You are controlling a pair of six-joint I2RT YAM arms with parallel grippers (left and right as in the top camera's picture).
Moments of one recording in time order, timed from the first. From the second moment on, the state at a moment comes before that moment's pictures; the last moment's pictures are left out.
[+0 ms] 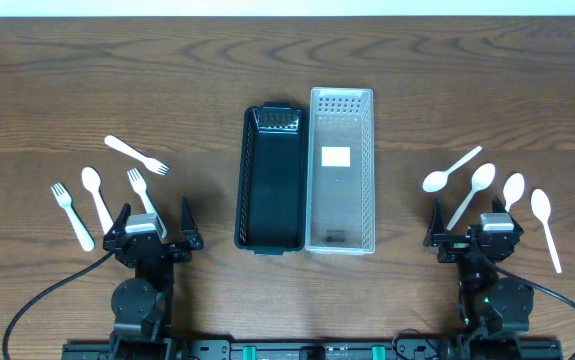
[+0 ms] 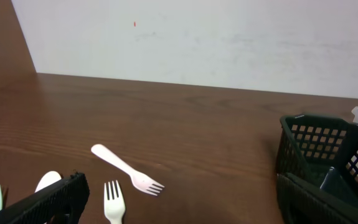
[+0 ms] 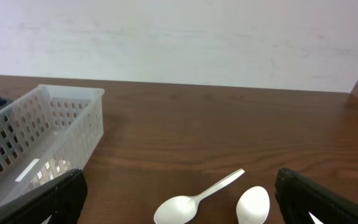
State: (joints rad) left arm -0.11 0.01 0.02 -0.11 -0.19 -0.07; right arm 0.01 0.01 0.01 -0.07 0.00 -0.03
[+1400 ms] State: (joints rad) left arm -0.11 0.03 0.06 -0.18 -0.18 -0.19; right arm 0.01 0.13 0.10 -0.12 -0.11 0.12
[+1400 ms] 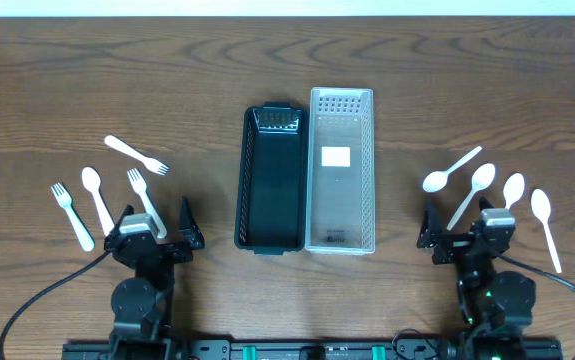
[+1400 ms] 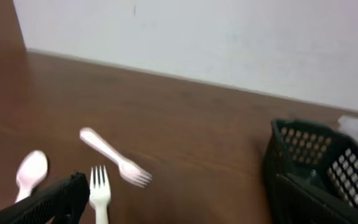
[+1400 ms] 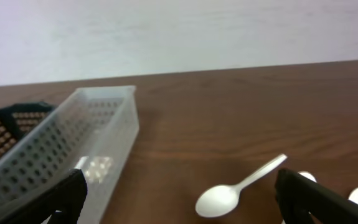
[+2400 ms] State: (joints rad) left arm -0.11 1.14 1.16 -1.13 -0.16 -0.18; right arm -0.03 1.58 1.40 -0.95 -0.04 0.35
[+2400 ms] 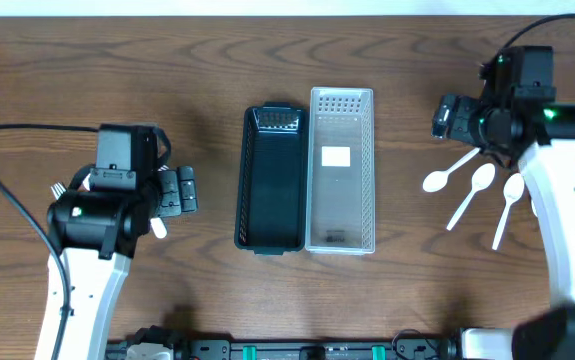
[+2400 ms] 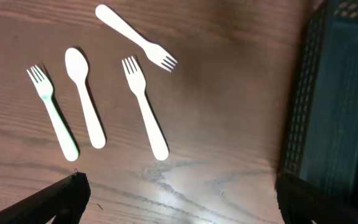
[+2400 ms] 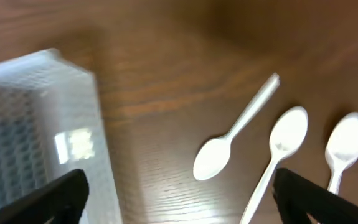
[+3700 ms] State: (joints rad) left arm -0.11 1.16 1.16 -1.13 -0.16 -0.18; right arm -0.06 2.09 1.42 -0.95 -0.04 0.66
